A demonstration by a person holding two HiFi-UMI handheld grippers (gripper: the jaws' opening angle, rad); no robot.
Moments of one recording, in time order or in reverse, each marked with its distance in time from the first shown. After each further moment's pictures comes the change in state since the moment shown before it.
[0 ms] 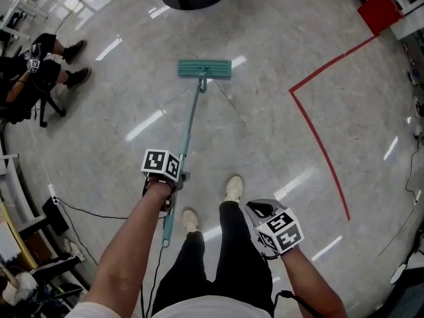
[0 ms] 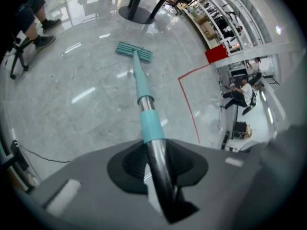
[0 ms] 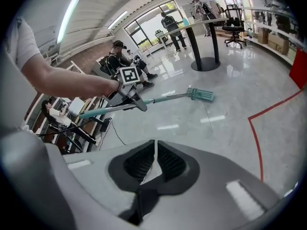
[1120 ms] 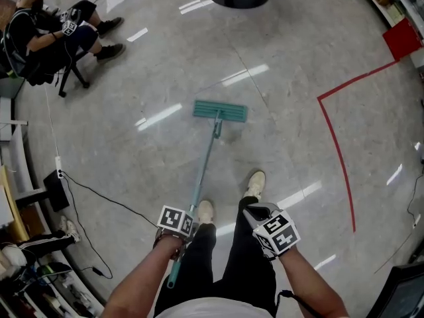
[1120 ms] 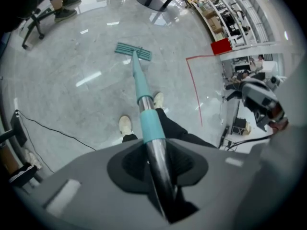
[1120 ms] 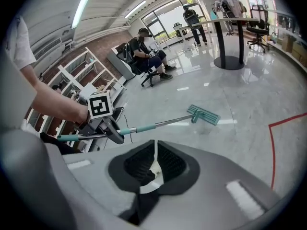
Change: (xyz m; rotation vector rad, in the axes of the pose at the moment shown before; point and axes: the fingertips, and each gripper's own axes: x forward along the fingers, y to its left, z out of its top) left arm 0.009 0.066 -0.269 -0.072 0.084 -0.004; right arm 0.073 0.118 -0.017 -0.151 0.074 0.087
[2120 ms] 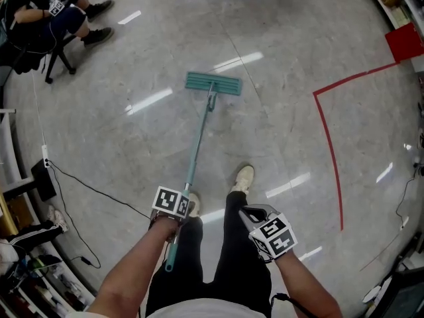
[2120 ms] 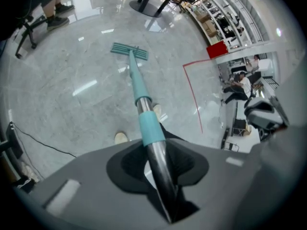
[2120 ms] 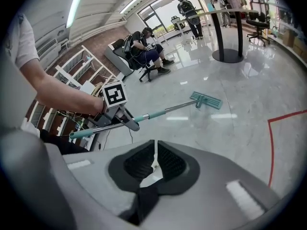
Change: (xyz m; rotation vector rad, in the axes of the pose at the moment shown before) left arm 0.016 -0.013 0.079 0.048 -0.075 -0.007; right arm -0.011 -0.022 -0.017 0.028 0.064 0.012
